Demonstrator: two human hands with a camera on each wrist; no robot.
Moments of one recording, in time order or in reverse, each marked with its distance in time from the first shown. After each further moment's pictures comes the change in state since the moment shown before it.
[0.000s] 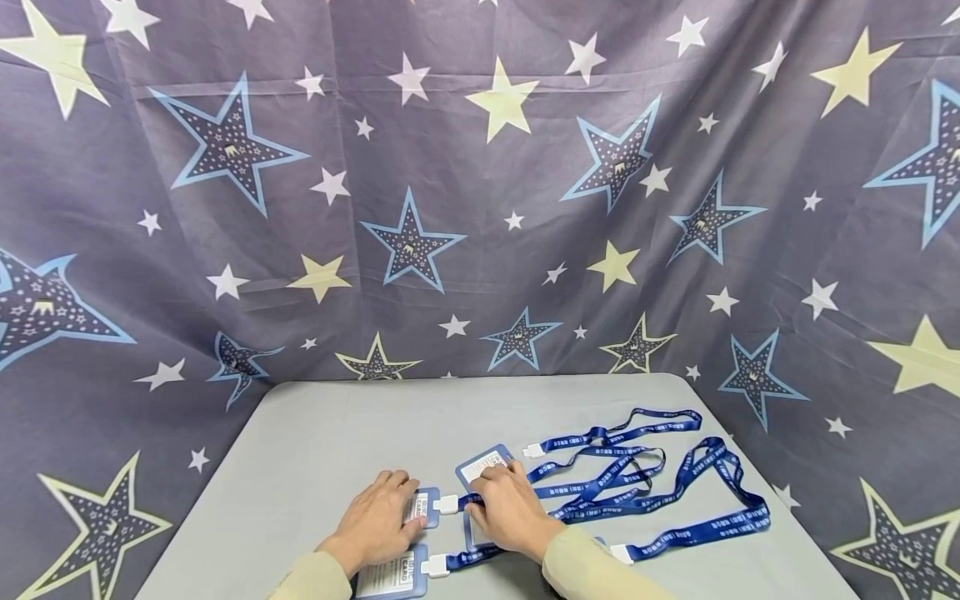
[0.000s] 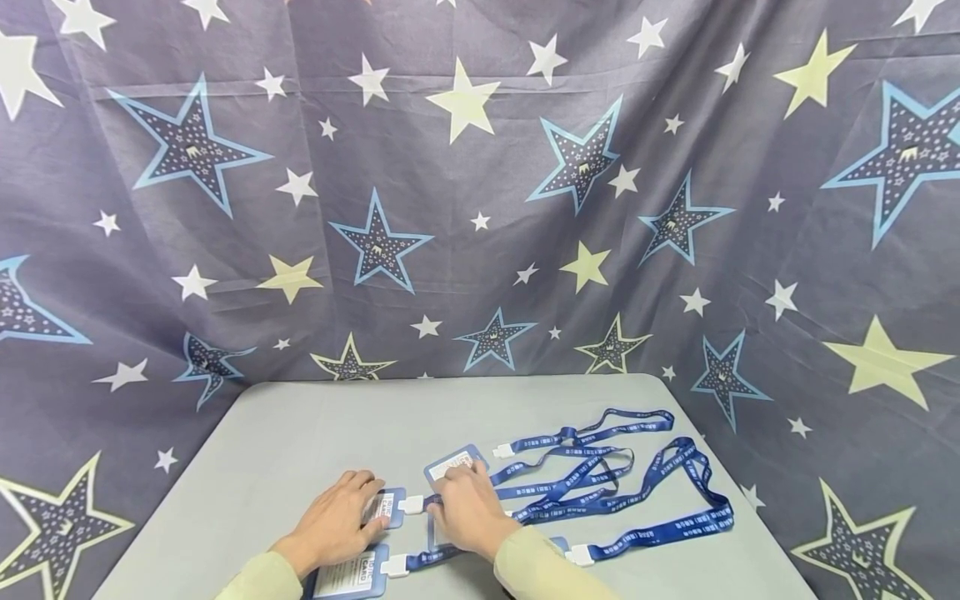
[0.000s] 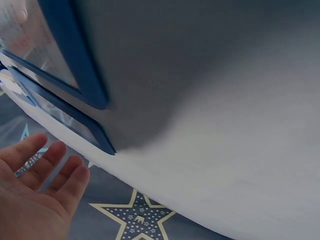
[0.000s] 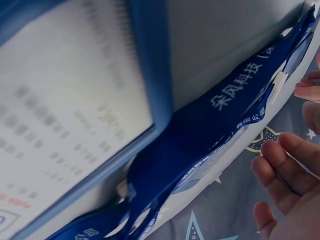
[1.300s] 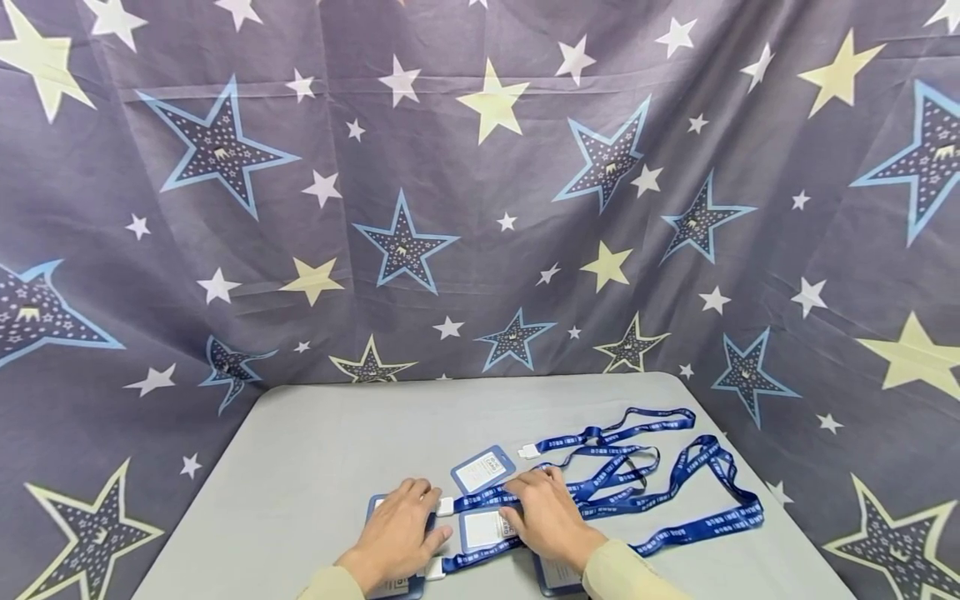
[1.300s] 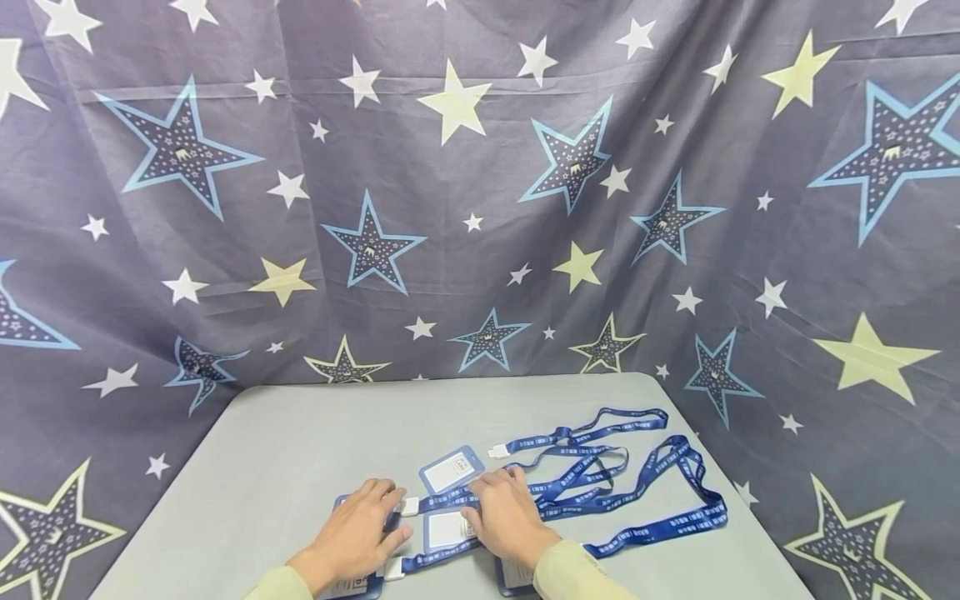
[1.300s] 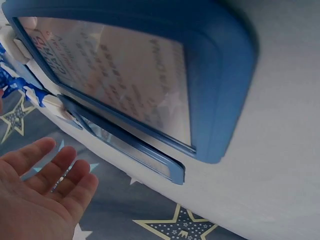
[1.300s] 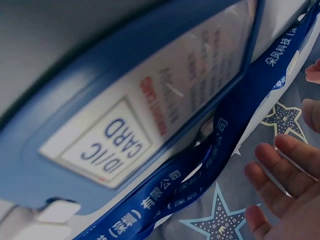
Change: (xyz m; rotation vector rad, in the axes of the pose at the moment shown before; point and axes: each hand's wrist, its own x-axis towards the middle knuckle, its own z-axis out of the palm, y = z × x) left_hand 0.002 0.041 0.003 0.013 0.026 0.104; right_hand -0.041 0.037 -0.018 0.042 -0.015 0.111
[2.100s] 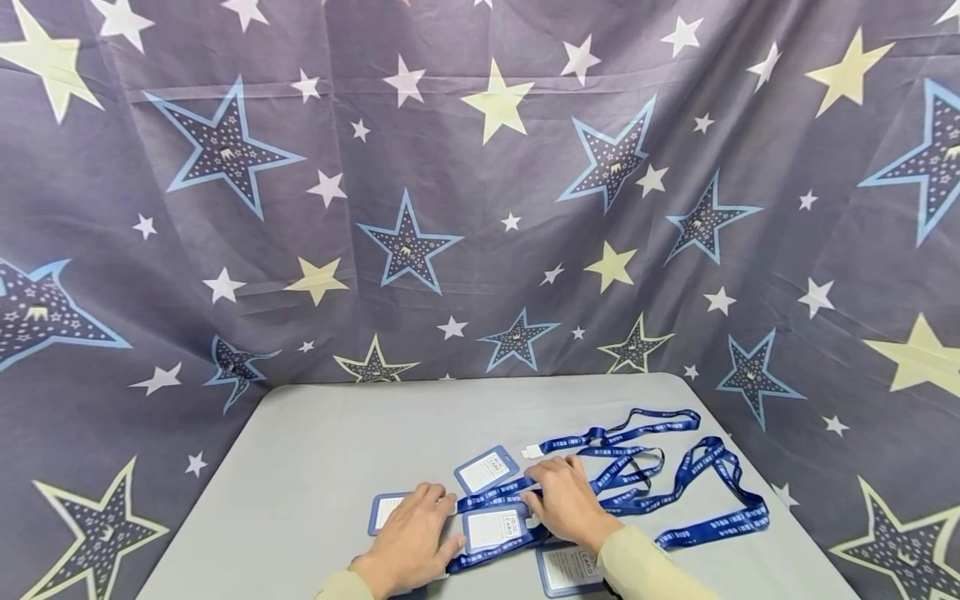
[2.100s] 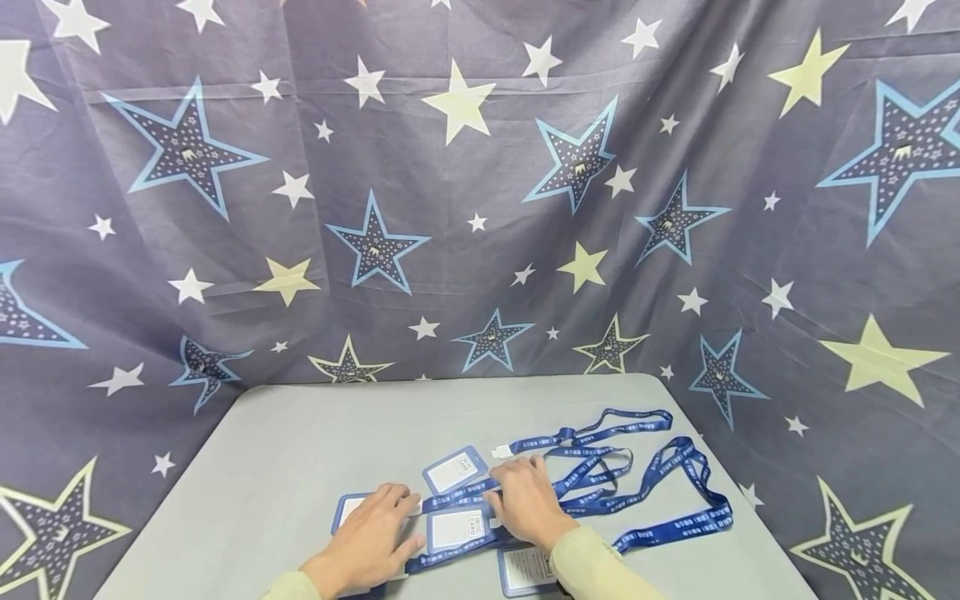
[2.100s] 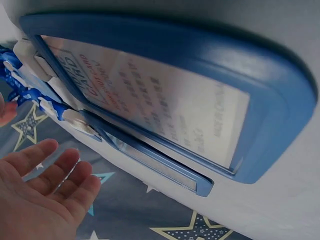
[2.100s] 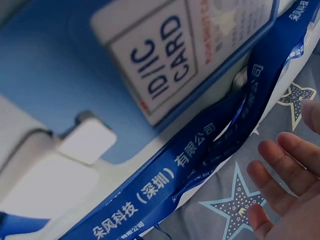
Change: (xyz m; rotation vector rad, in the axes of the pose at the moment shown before) left_hand 0.000 0.017 0.000 -0.010 -0.023 0.038; right_hand 0.007 0.028 -0.007 0.002 0.000 0.070
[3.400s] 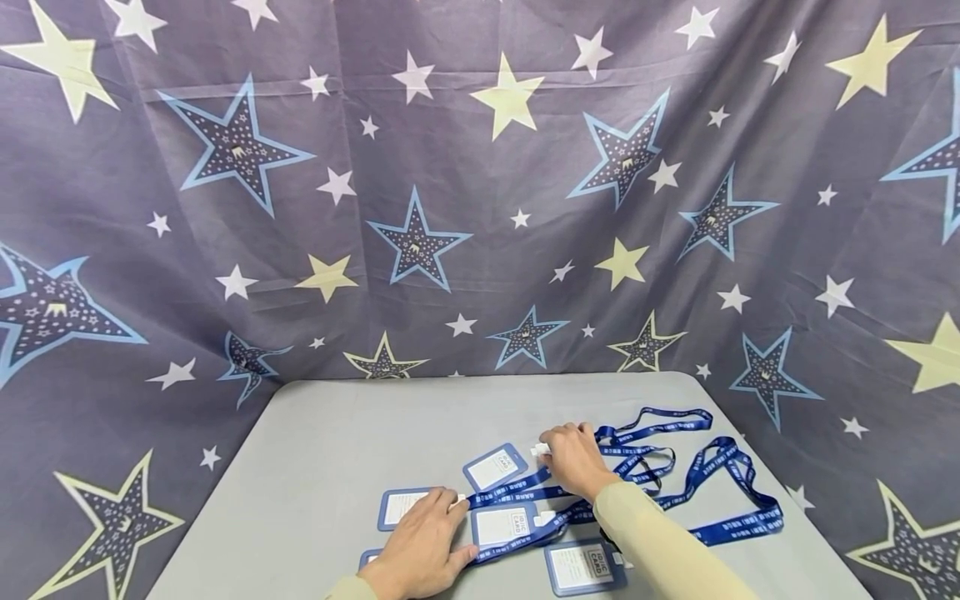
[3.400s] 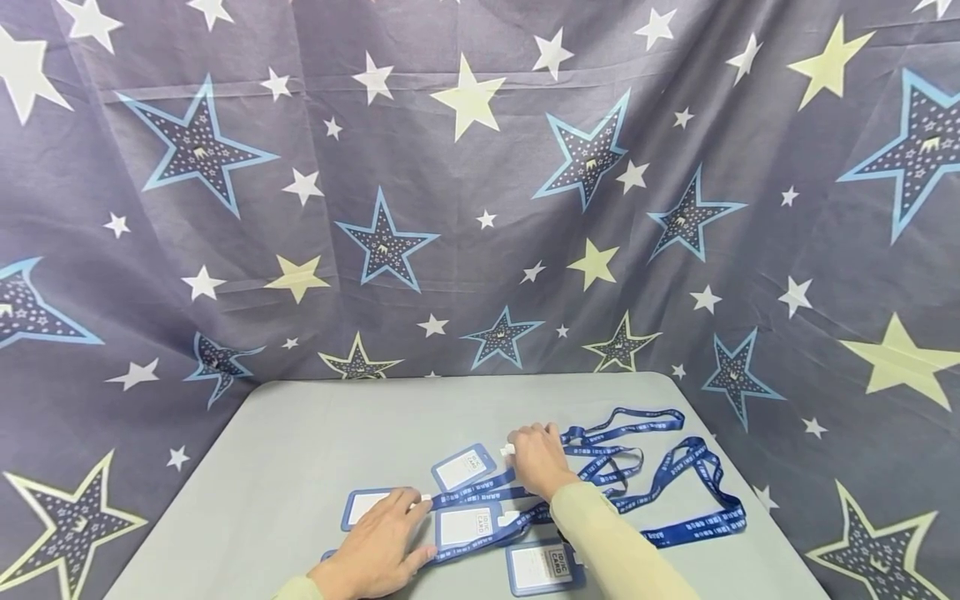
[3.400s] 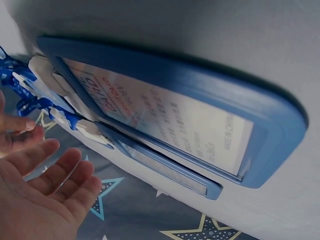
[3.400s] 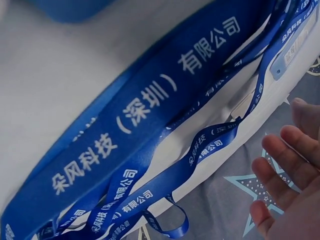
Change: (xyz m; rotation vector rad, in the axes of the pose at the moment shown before) left_hand -0.010 0.013 -0.002 0.028 -0.046 -0.001; right_hand 0.048 0.033 0.004 -0.067 0.012 0.056
